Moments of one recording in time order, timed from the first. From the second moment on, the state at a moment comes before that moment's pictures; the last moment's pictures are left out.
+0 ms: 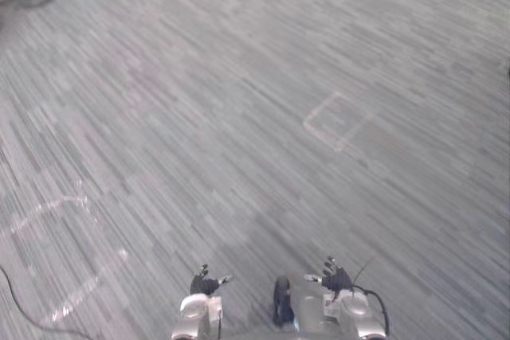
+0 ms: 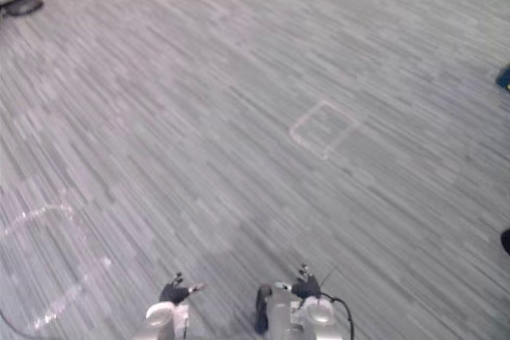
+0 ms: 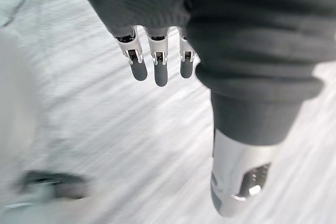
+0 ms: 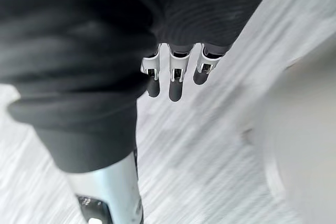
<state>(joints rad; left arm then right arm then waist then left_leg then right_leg) 0.05 -0.06 0.22 0.88 0.04 -0.05 0.15 0.06 0.01 -0.01 0.84 0.00 -0.04 -0.07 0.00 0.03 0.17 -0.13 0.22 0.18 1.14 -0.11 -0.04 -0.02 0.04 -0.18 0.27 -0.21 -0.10</state>
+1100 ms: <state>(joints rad) 0.04 -0.06 0.17 0.92 0.05 -0.04 0.12 0.04 0.06 -0.03 0.84 0.00 -0.03 -0.06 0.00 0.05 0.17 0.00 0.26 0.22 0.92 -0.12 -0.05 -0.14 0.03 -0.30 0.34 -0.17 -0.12</state>
